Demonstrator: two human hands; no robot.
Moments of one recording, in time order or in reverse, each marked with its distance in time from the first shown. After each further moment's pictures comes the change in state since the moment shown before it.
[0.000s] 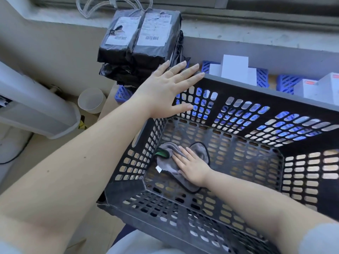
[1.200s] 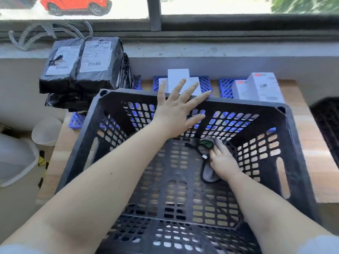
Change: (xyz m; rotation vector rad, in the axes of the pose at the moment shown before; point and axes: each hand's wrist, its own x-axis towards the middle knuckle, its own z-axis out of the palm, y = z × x) left_hand 0.093 0.142 0.008 -0.068 0.113 -0.049; right_hand -0.148 0.140 0.039 0.081 -0.078 0.702
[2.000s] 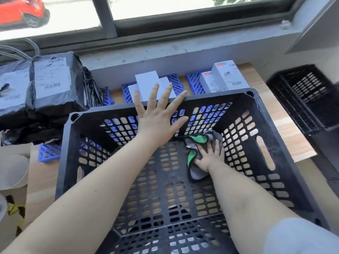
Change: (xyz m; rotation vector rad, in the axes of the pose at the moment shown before) left_hand 0.002 -0.003 0.015 -0.038 0.107 0.052; right_hand -0.031 -0.044 -0.040 0.406 -0.346 0.594
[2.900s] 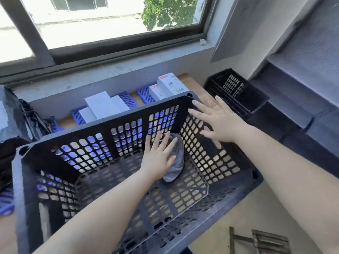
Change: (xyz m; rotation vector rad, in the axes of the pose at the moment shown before) left_hand -0.052 0.082 0.078 -0.104 -0.266 0.429; right_hand -0.167 0.112 -0.153 -0.295 0.600 -0.262
